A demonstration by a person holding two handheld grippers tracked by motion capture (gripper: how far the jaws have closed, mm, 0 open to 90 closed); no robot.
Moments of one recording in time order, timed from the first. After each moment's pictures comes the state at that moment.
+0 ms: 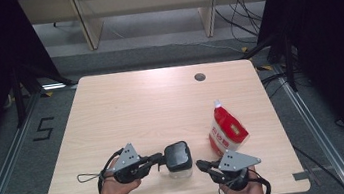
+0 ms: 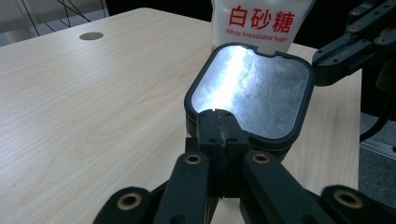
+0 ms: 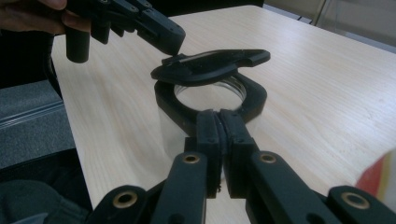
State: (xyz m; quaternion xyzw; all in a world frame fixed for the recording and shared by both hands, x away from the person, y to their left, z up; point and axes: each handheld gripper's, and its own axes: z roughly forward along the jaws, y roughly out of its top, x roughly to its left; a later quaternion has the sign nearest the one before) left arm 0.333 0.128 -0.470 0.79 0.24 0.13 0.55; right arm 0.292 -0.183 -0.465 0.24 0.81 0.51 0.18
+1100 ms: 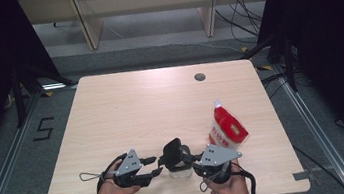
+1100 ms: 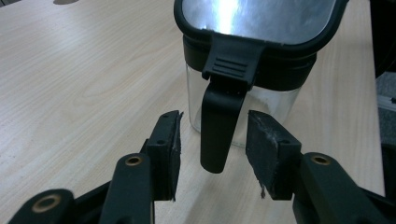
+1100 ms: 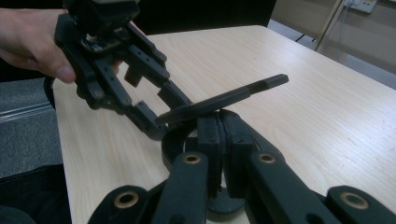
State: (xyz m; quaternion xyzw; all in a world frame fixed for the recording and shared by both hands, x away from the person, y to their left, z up) left arm 0.340 0.135 -0.502 0.84 0.20 0.12 0.49; right arm 0.306 -0.143 -0.446 0.20 0.81 0.51 0.20
